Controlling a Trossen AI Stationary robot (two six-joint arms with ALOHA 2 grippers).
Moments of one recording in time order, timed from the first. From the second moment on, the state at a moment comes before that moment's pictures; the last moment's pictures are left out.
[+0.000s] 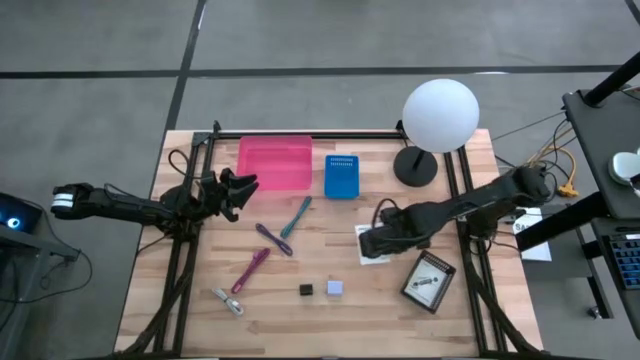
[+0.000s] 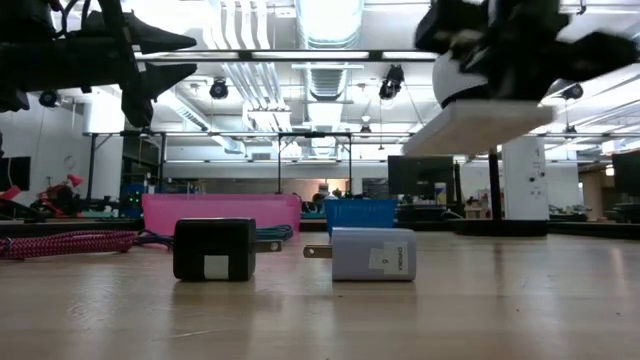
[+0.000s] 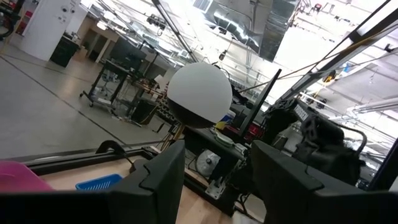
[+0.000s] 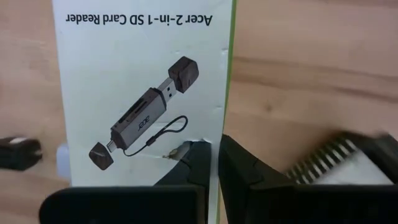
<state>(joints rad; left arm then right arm) 0.02 0.63 0.03 0.95 -0.37 -0.44 0.30 1.57 1.24 -1.09 0.06 1.77</state>
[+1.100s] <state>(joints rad) 0.02 0.64 0.03 0.95 -0.37 -0.44 0.64 1.50 1.23 -1.31 0.00 2.05</state>
